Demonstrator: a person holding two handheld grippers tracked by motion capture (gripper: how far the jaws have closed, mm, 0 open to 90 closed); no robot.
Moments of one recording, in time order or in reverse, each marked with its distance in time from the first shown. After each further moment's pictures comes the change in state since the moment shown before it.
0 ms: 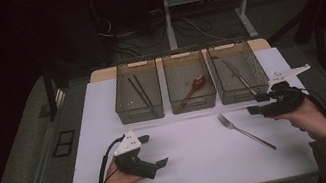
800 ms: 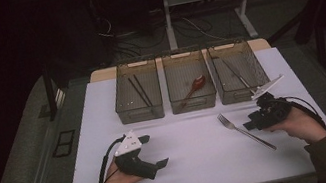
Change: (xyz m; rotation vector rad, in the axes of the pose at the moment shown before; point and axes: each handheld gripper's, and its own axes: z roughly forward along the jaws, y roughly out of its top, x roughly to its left) left arm -0.001 0.000 0.000 0.006 -0.002 0.010; right arm 0.021 -0.003 0.031 0.283 0.040 -0.034
